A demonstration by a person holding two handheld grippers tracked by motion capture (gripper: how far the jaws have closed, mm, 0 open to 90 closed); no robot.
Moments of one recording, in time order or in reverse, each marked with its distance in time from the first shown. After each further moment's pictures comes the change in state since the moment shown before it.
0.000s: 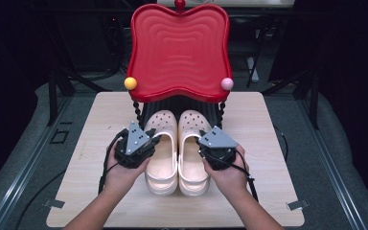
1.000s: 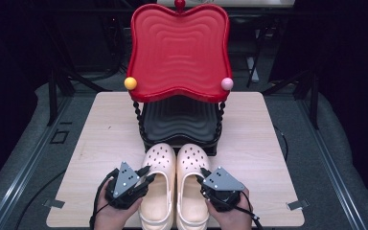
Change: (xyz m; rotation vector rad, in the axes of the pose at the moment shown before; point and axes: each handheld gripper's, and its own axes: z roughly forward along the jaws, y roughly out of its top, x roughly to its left) left arm -0.041 -0.068 -0.052 0.054 -0.085 -0.092; right arm 0.048 -0.059 -0.047 0.047 0.096 0.070
